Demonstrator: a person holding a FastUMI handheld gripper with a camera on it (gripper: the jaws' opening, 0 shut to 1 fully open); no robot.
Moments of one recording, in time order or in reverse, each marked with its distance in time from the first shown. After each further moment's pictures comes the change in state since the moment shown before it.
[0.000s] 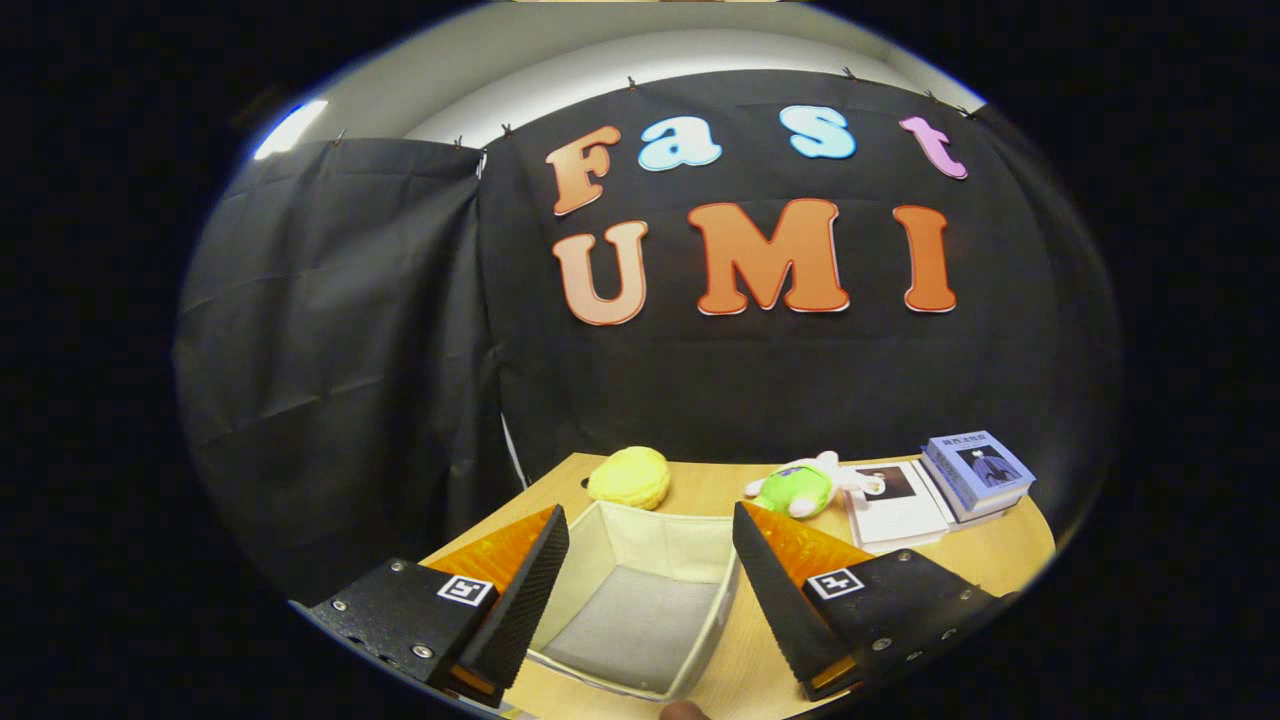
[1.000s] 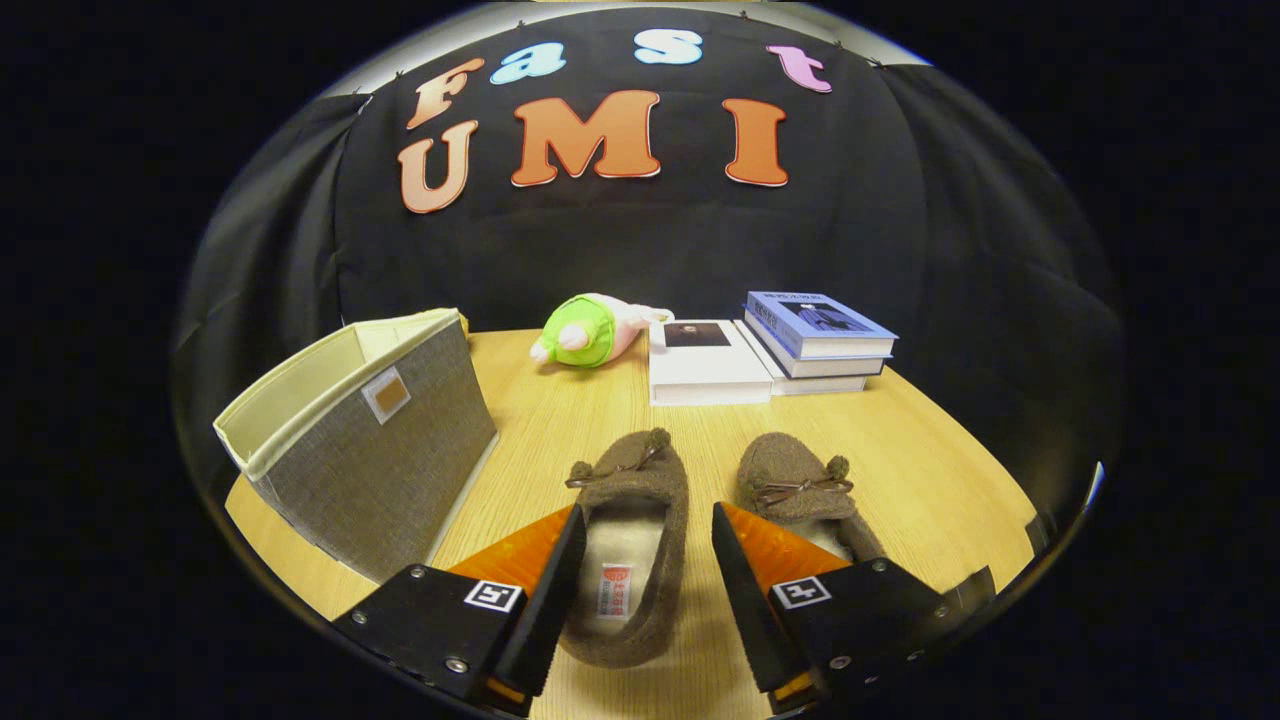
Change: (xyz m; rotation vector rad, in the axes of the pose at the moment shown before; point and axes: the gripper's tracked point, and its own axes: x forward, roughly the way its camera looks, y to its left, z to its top) arm -0.045 -0.212 -0.211 0.016 0.287 -0.348
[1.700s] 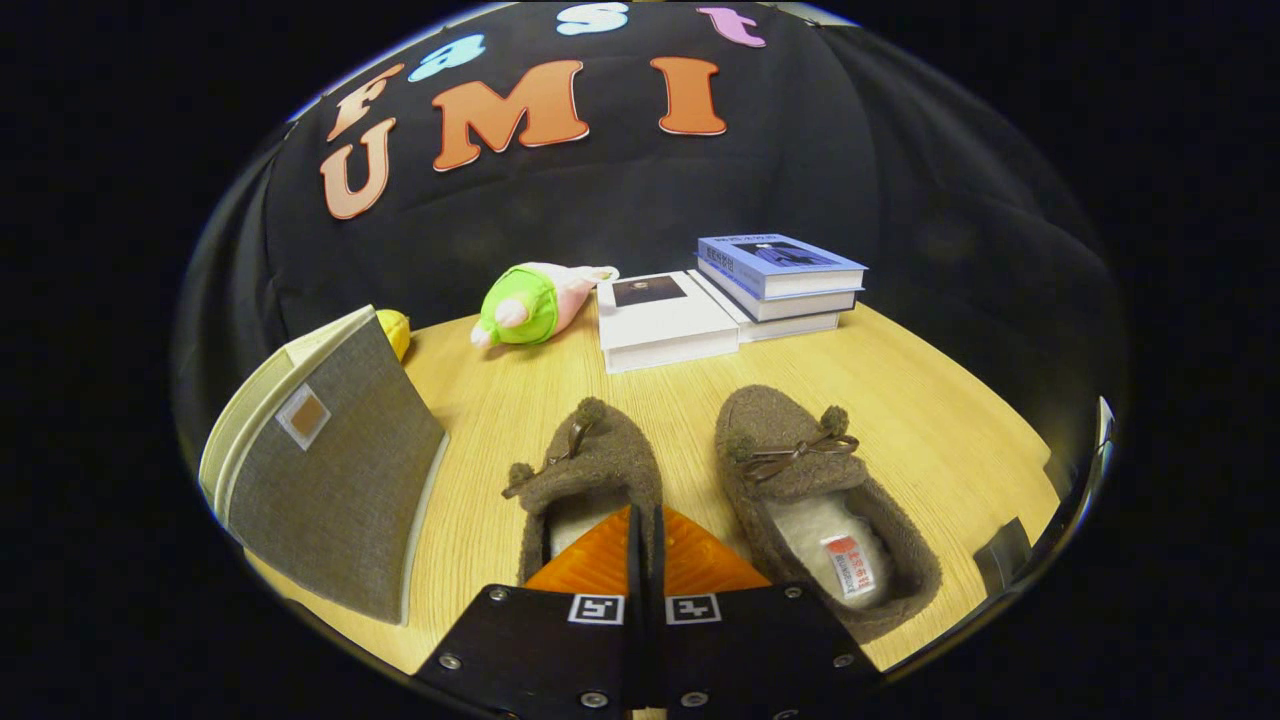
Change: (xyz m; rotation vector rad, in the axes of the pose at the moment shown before) arm 0.030 -0.013 -0.004 0.183 0.101 -0.089
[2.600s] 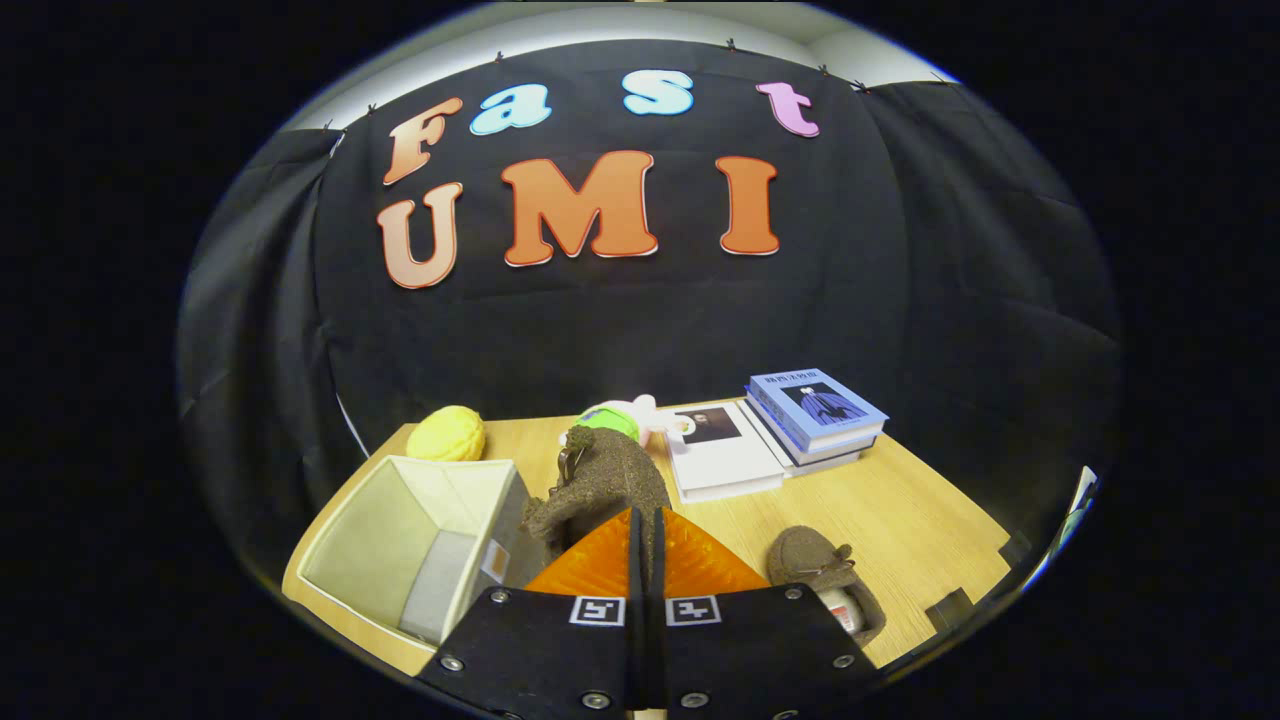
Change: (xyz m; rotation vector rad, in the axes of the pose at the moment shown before) arm -0.102 0.106 0.141 -0.092 -0.249 0.070
